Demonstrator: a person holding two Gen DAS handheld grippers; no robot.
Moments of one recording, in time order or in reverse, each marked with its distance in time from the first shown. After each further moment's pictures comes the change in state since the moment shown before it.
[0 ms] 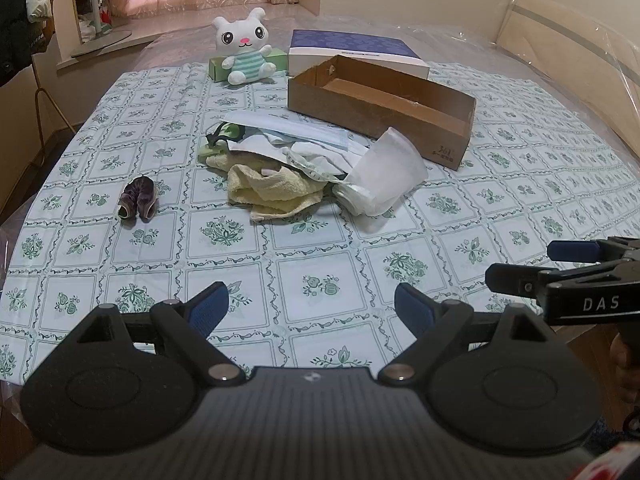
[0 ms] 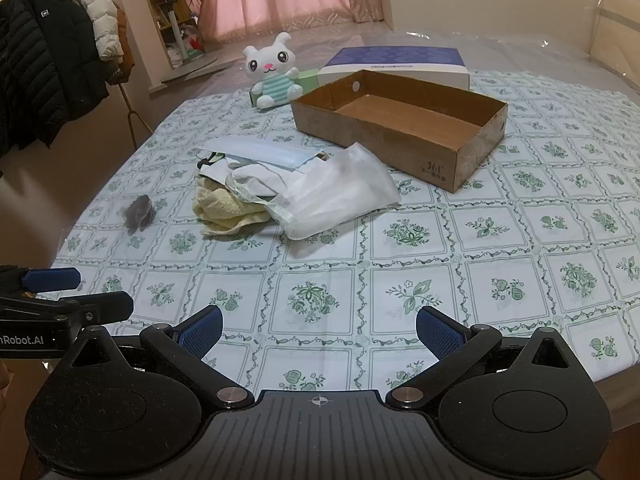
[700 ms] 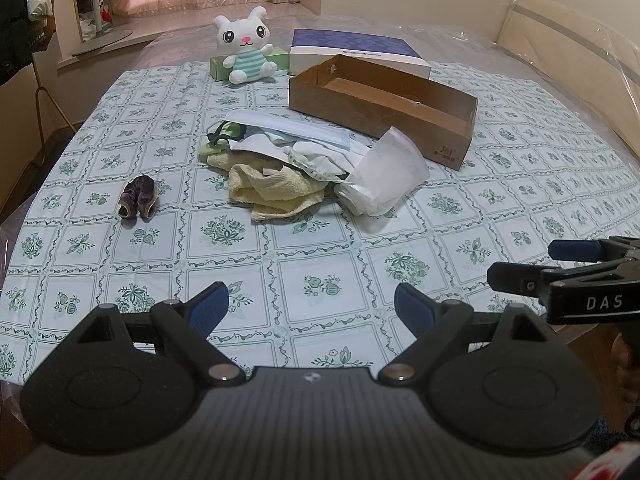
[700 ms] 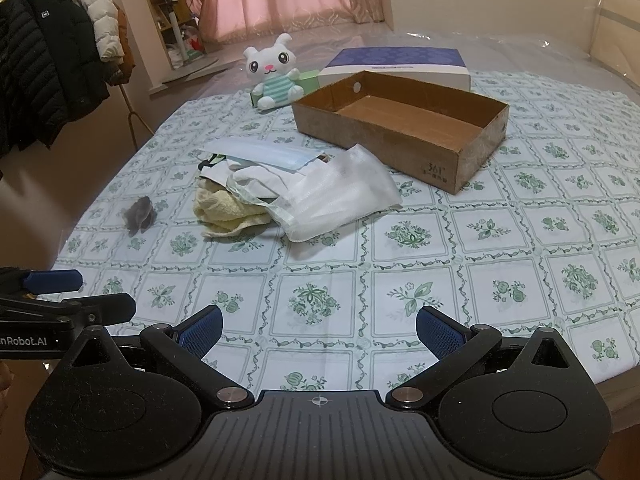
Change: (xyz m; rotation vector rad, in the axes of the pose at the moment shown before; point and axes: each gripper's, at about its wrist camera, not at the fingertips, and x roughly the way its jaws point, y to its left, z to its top) left arm 0.001 0.001 -0.001 -0.001 0.002 -0.001; right arm 0.002 -0.001 0.004 0.001 0.000 0.000
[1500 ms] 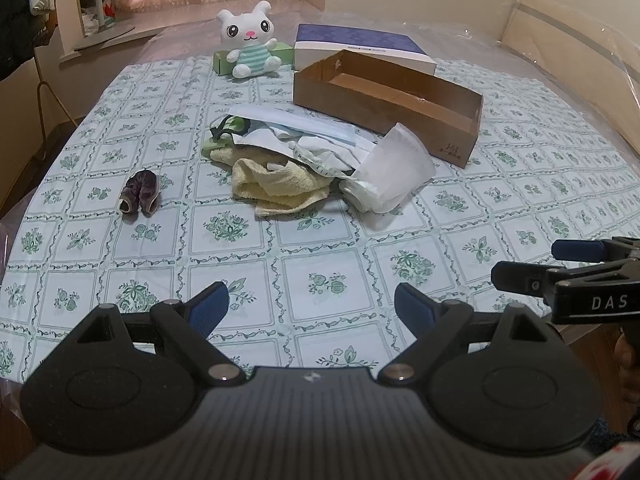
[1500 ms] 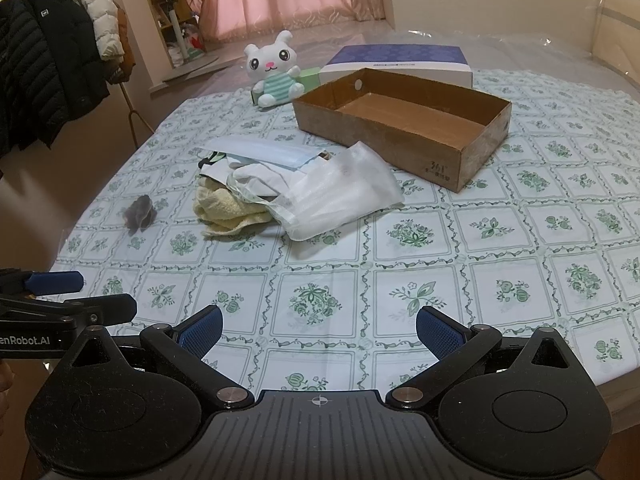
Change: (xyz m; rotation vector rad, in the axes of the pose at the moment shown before) left arm 0.011 0.007 0.000 -0.010 0.013 0.009; right arm 0.001 0.002 0.000 0.000 0.001 0.001
